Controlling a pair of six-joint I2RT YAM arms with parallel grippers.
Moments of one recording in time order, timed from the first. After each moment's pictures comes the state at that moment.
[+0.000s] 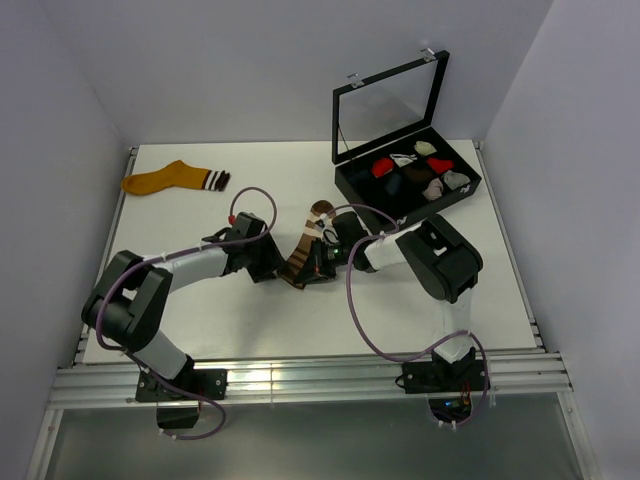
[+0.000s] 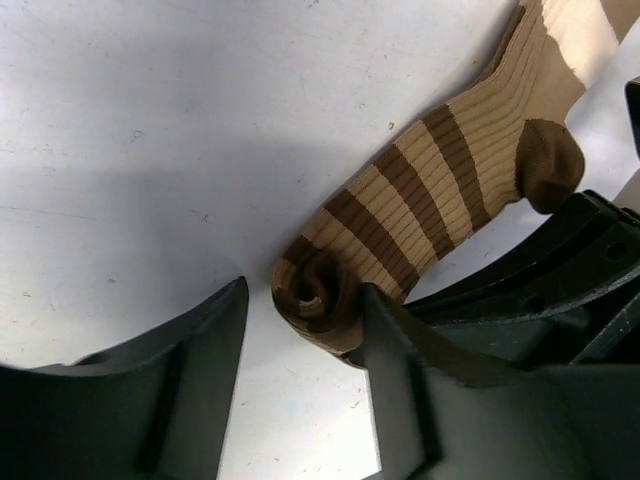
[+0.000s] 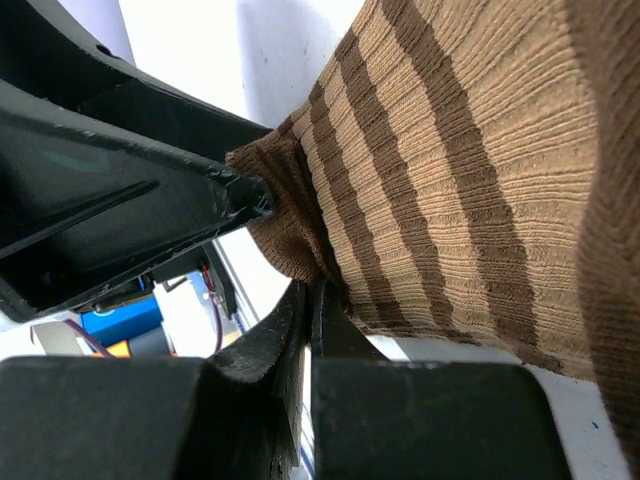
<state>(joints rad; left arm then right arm) -0.52 1.60 0.80 -0.18 0.12 -0.97 0.59 1.98 0.89 0.32 -0.76 0.85</state>
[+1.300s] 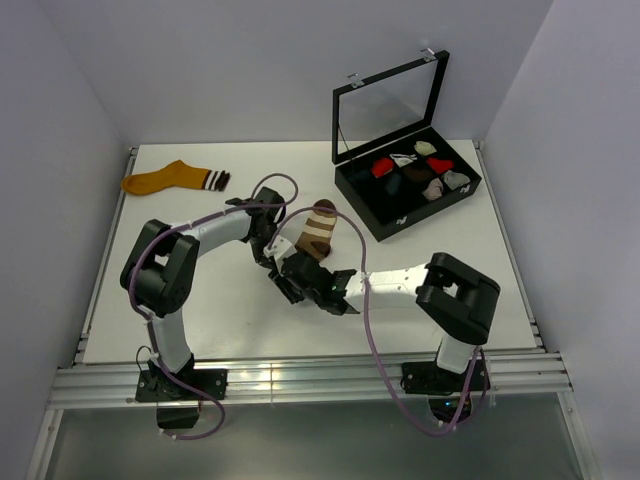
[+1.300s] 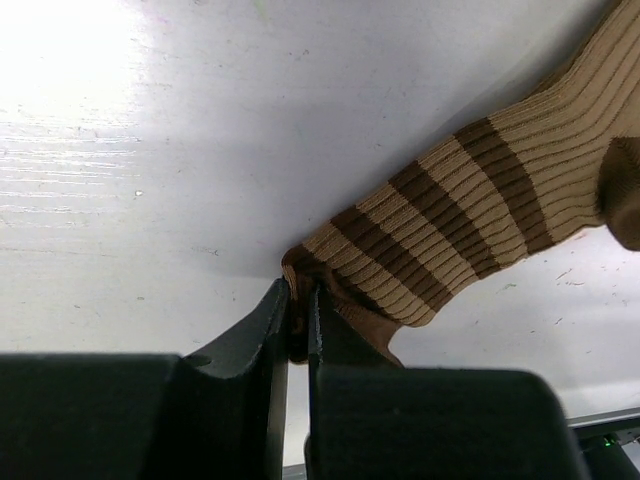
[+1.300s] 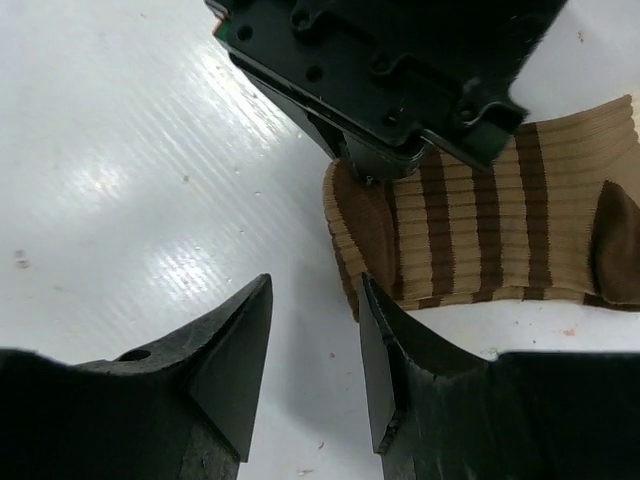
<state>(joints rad) -0.52 1.88 1.24 -0.67 0.09 -0.77 1.08 1.70 0.89 0.15 0.24 0.14</state>
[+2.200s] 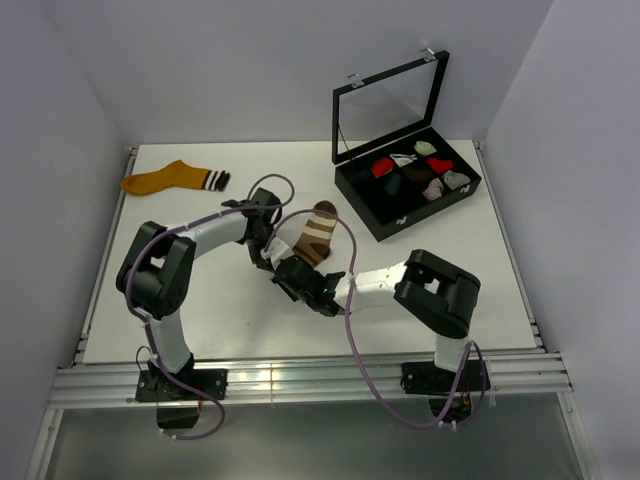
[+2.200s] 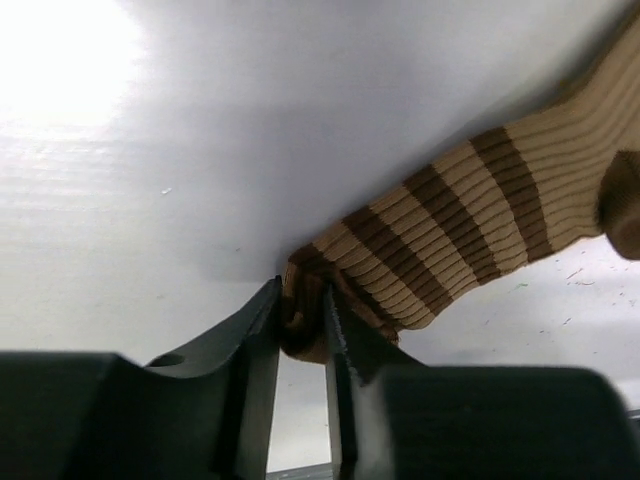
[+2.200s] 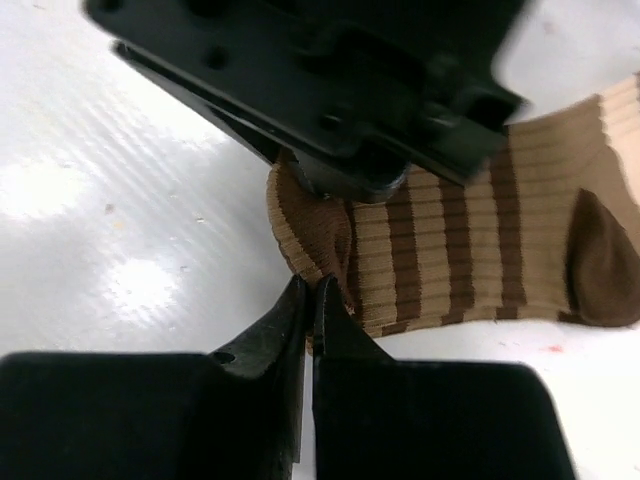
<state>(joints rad) -0.51 1.87 1.22 -0.66 0.09 -0.75 1.10 1.84 0.93 0.21 0.39 0.10</state>
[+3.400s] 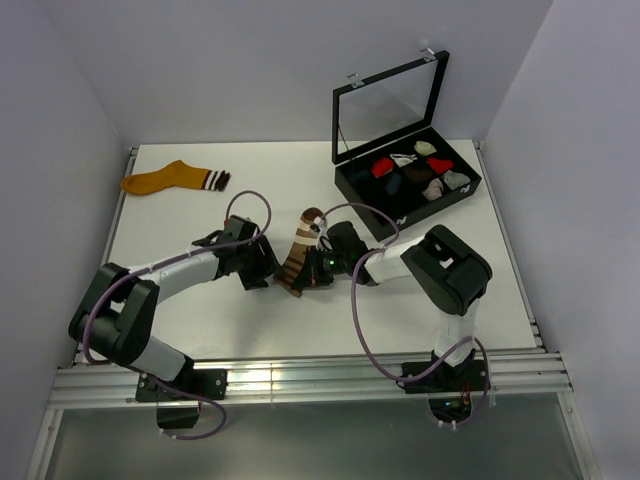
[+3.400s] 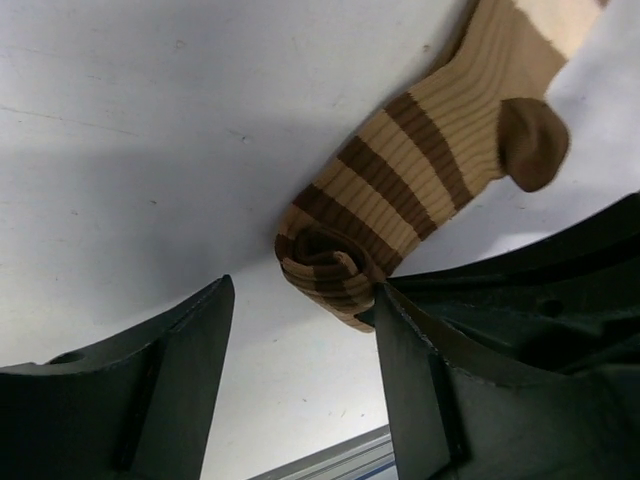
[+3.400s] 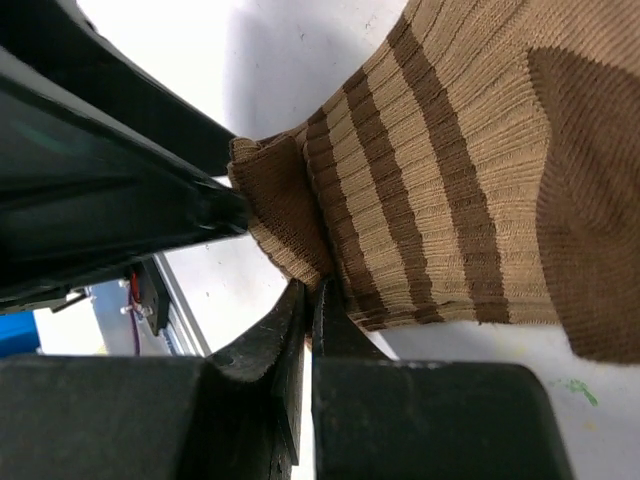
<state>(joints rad) -0.49 1.50 0.77 -0.28 0.18 -0.92 0.69 1.87 0.79 0.41 -0.57 0.72</state>
